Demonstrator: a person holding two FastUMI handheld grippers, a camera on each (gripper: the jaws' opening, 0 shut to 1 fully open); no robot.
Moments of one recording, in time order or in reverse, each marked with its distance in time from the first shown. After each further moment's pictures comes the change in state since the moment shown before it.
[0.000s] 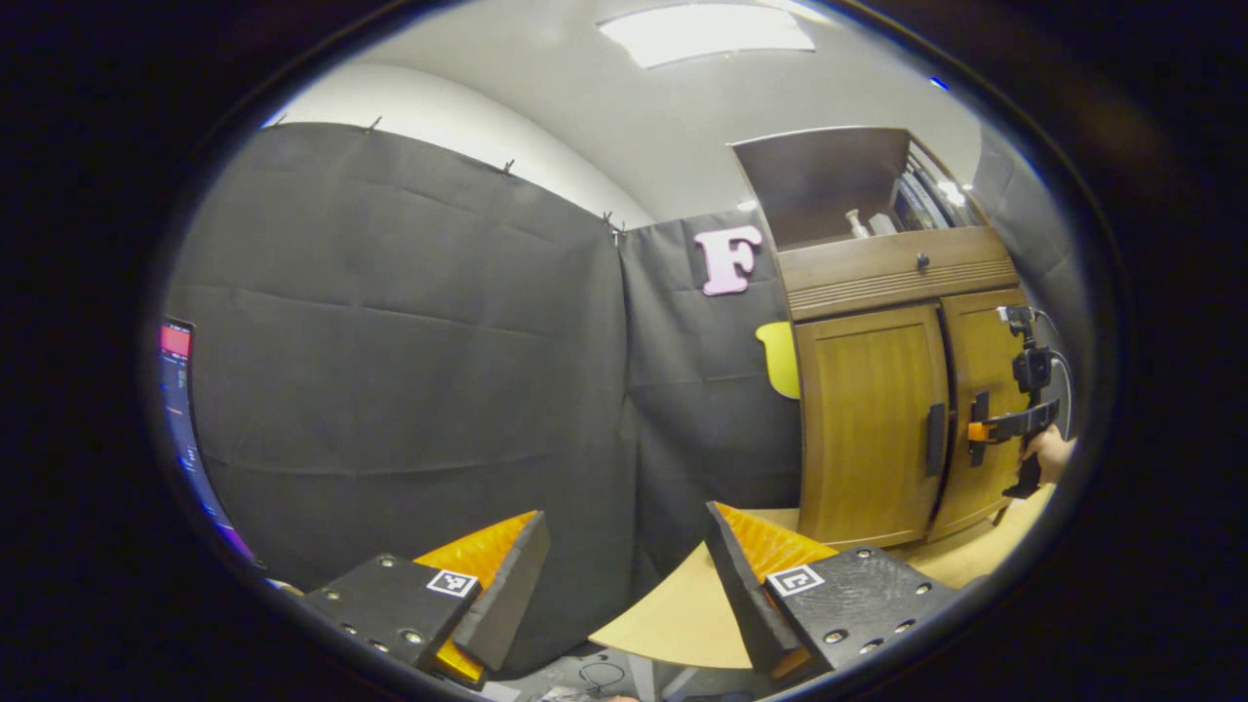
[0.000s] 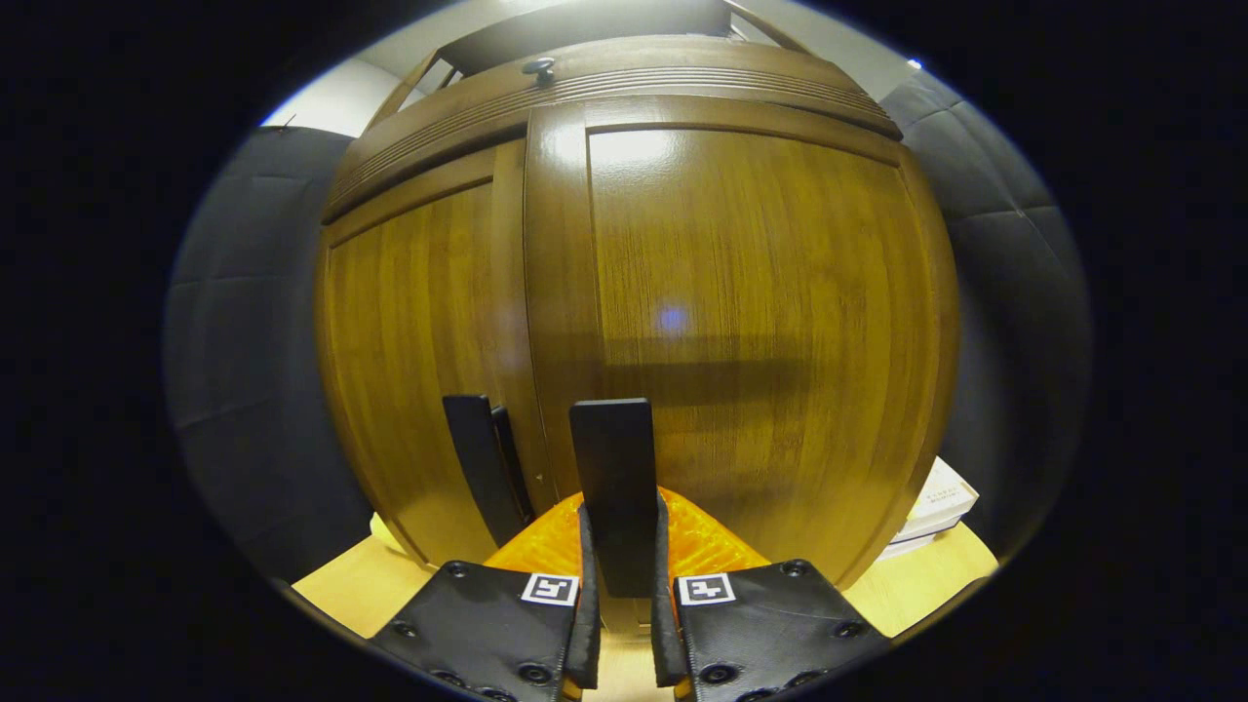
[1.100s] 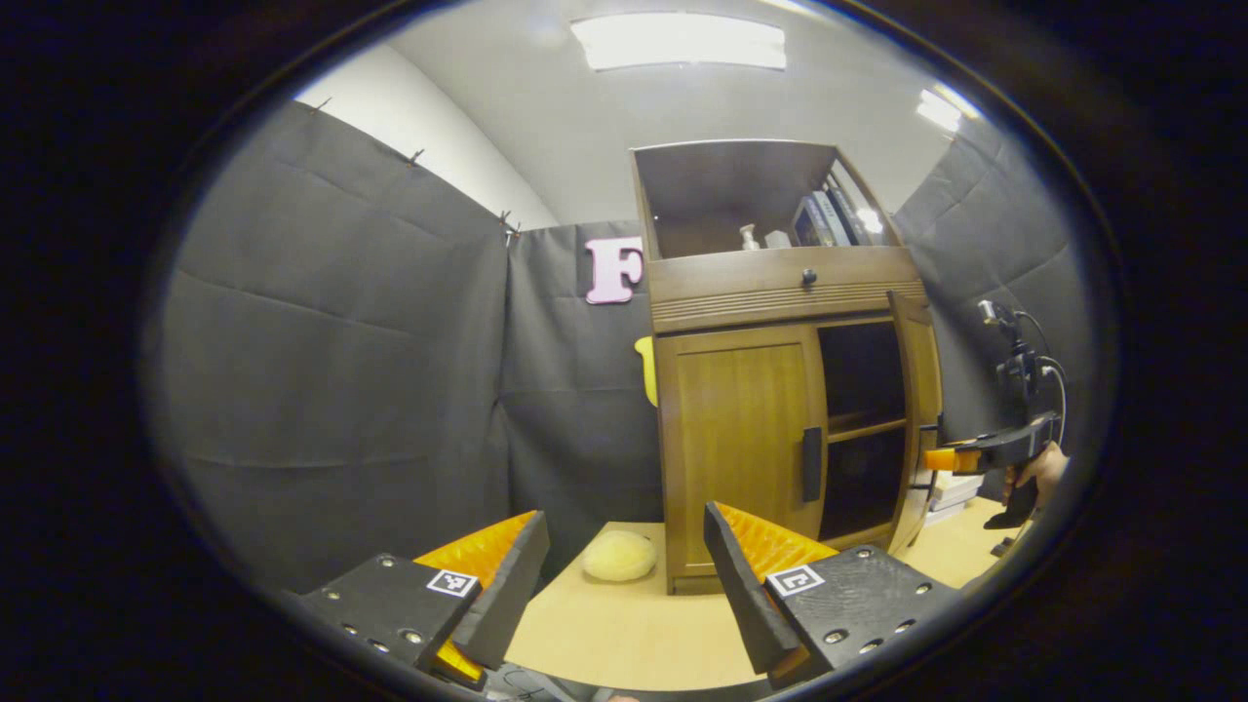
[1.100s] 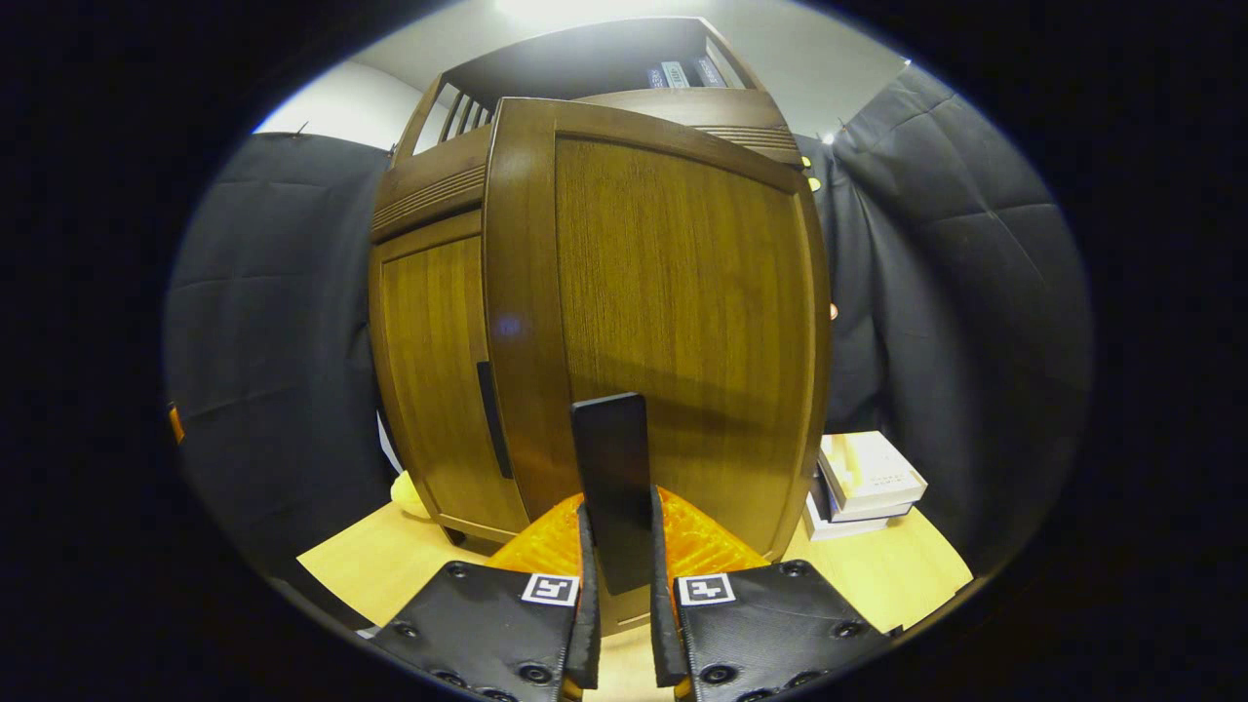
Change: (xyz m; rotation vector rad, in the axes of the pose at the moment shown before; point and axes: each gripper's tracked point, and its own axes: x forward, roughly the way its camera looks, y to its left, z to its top) left arm -0.001 -0.025 0.015 -0.050 -0.032 -0.328; right arm -0.123 -0.051 -0.017 -0.023 0.010 0.006
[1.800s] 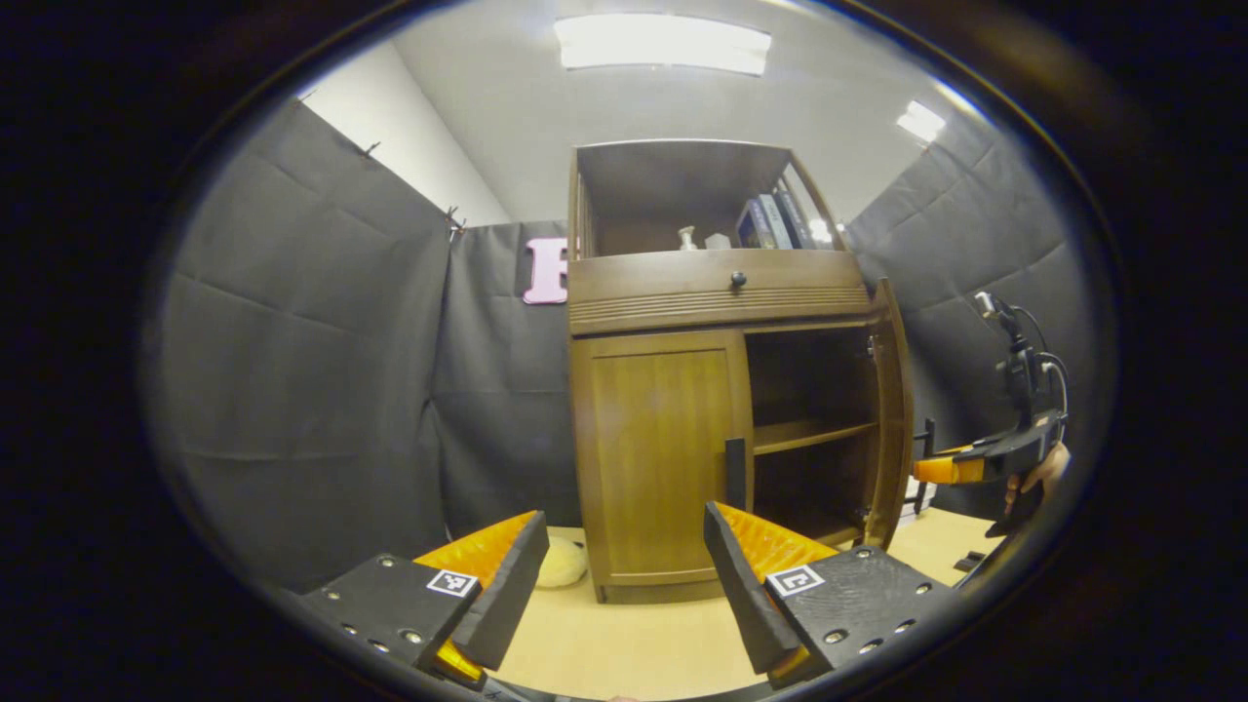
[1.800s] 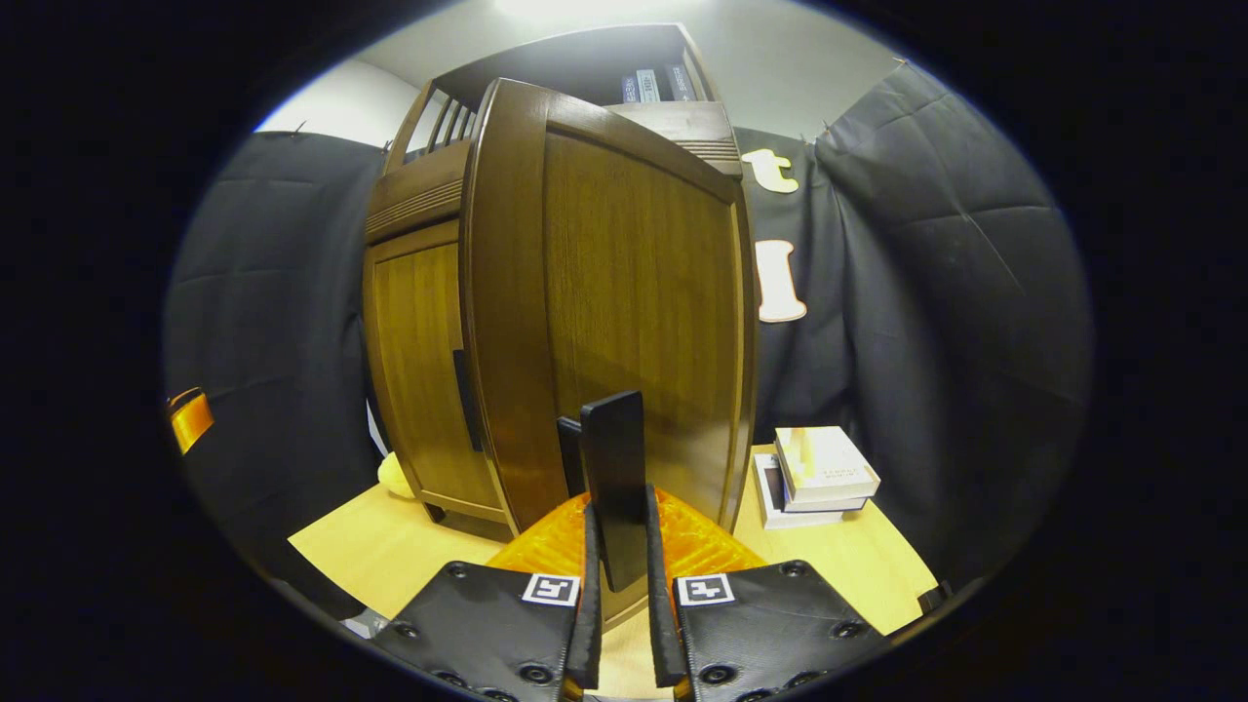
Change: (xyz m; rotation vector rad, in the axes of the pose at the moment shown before) left arm -0.008 -0.011 0.006 -0.025 -0.004 -0.155; right arm -0.050 -0.050 -0.006 -0.019 0.022 -0.033
